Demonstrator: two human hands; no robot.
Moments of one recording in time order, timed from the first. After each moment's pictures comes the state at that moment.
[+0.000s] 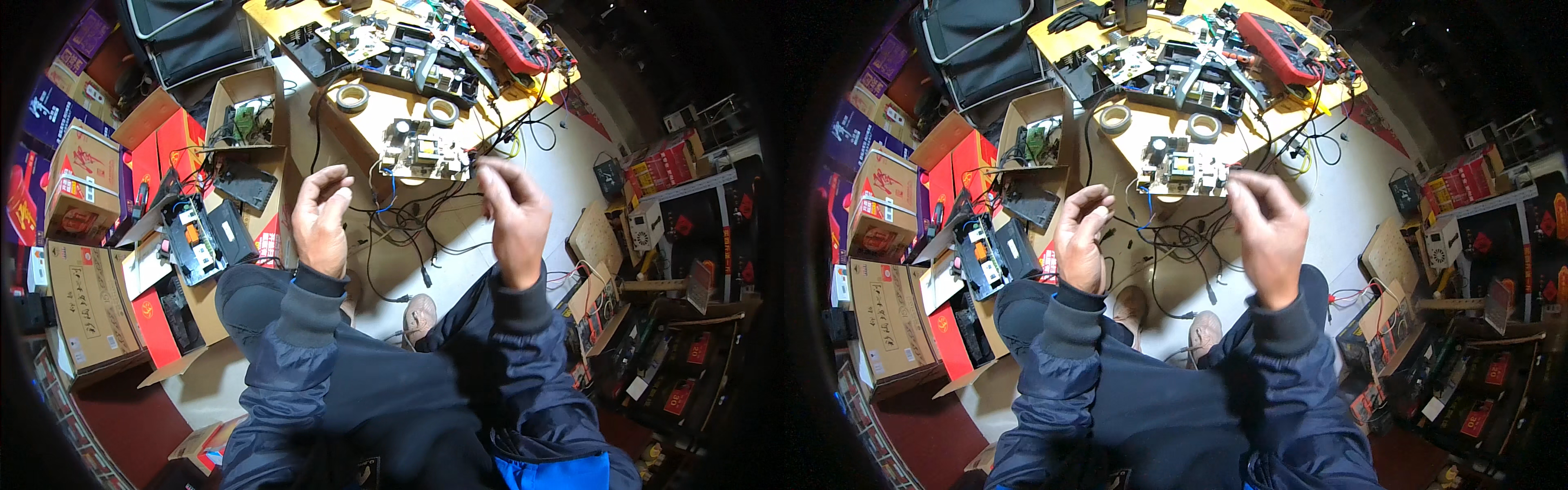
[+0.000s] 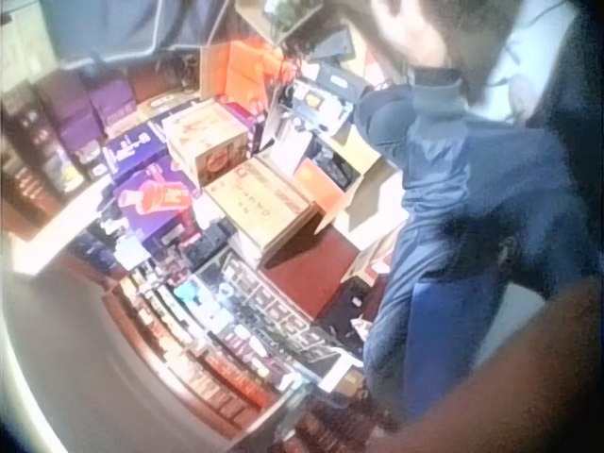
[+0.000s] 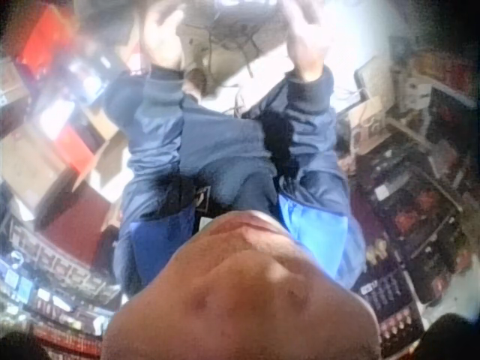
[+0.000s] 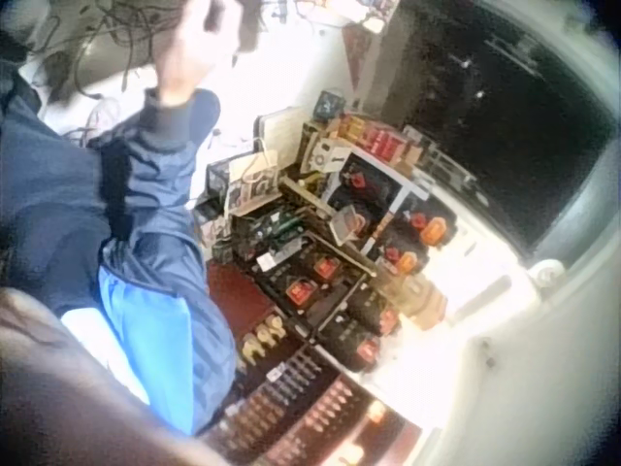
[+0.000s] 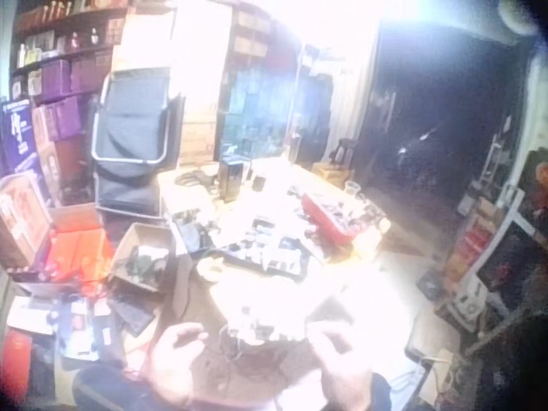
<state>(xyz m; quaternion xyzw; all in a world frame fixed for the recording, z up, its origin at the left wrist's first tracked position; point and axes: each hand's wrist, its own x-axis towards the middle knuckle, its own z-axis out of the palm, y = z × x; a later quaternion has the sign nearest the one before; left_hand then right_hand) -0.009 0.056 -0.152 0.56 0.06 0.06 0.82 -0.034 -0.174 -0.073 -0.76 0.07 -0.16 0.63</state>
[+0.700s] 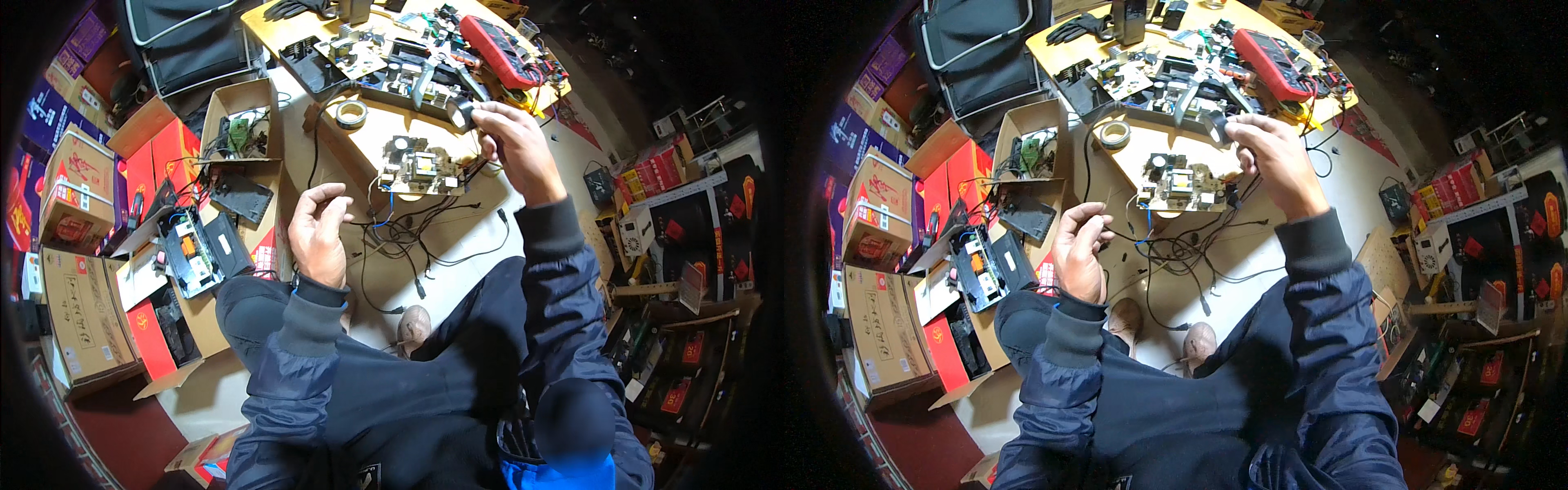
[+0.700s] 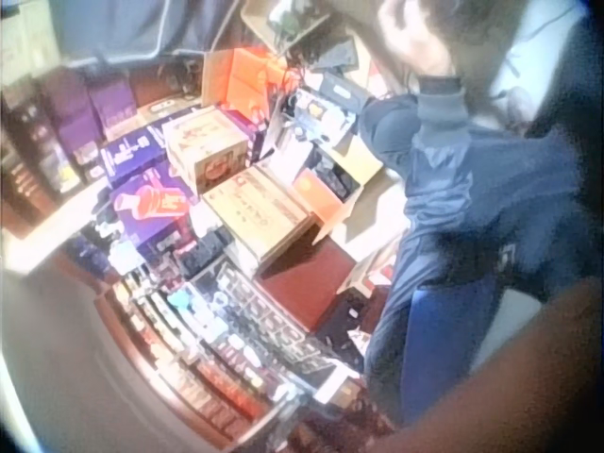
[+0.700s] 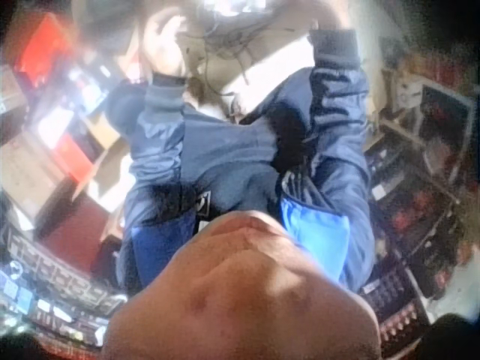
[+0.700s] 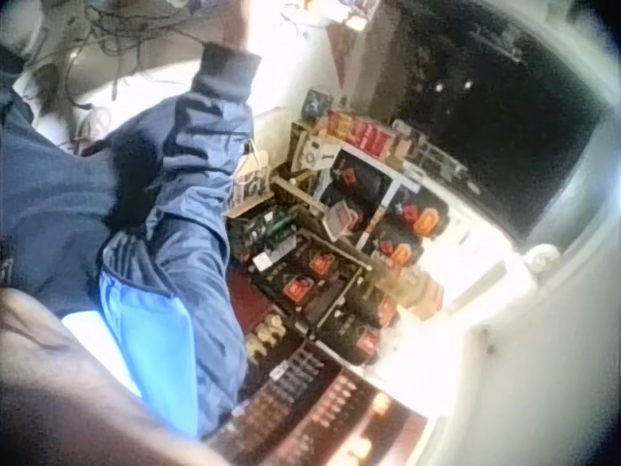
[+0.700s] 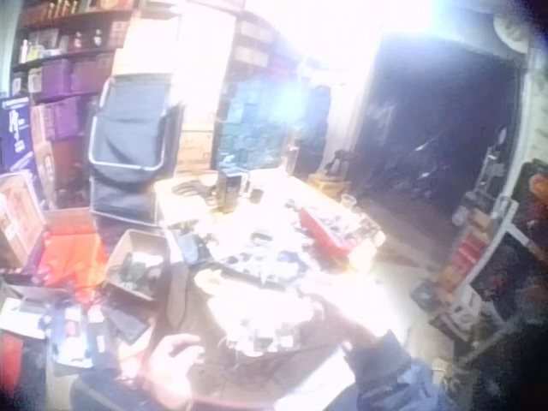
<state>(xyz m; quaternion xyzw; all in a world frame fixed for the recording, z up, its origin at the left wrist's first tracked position) -0.006 0.055 -0.144 0.55 0.09 0.08 0.83 0.075 -0.215 -0.034 -0.72 0.01 0.03 0.69</state>
